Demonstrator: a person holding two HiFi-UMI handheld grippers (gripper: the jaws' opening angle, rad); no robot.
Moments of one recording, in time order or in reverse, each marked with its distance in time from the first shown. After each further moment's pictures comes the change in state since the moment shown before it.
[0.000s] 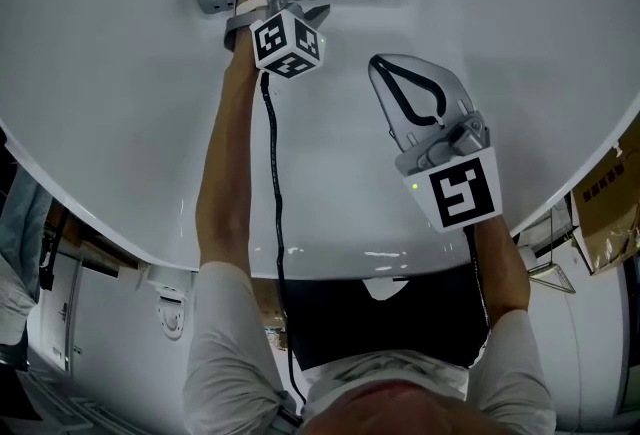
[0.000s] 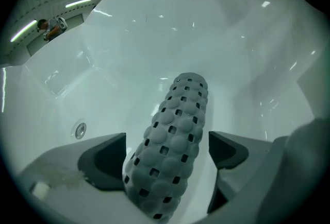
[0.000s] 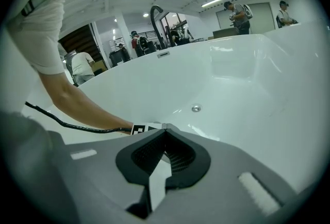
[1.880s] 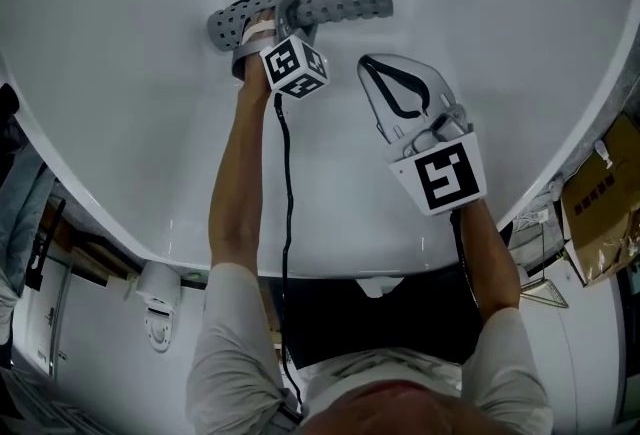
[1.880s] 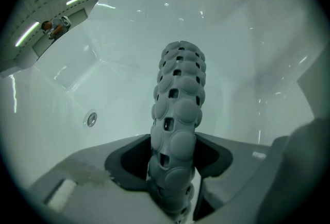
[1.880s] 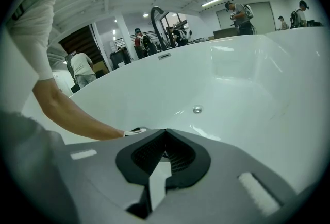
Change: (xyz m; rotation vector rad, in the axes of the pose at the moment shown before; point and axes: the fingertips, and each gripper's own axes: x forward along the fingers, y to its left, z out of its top) left arm -0.029 -0.023 0.001 -0.027 0.127 0.103; right arm -0.022 0.004 0.010 0.002 -0.006 0.007
